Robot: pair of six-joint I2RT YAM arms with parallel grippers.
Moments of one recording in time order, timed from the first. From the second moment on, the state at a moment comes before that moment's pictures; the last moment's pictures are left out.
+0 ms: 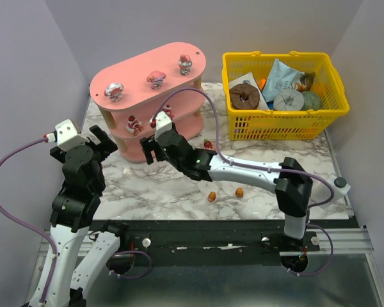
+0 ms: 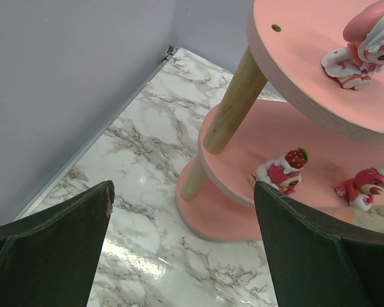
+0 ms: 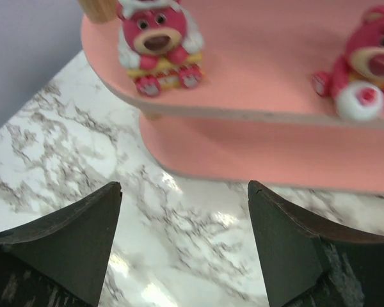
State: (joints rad) left arm -0.26 0.59 0.99 -0.57 -0.64 -0.37; right arm 1.15 1.92 1.56 0.03 0.42 0.22
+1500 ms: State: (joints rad) left arm -0.26 0.61 0.98 -0.57 -0.57 -0.36; right arm 0.73 1.86 0.96 0.23 0.26 0.18
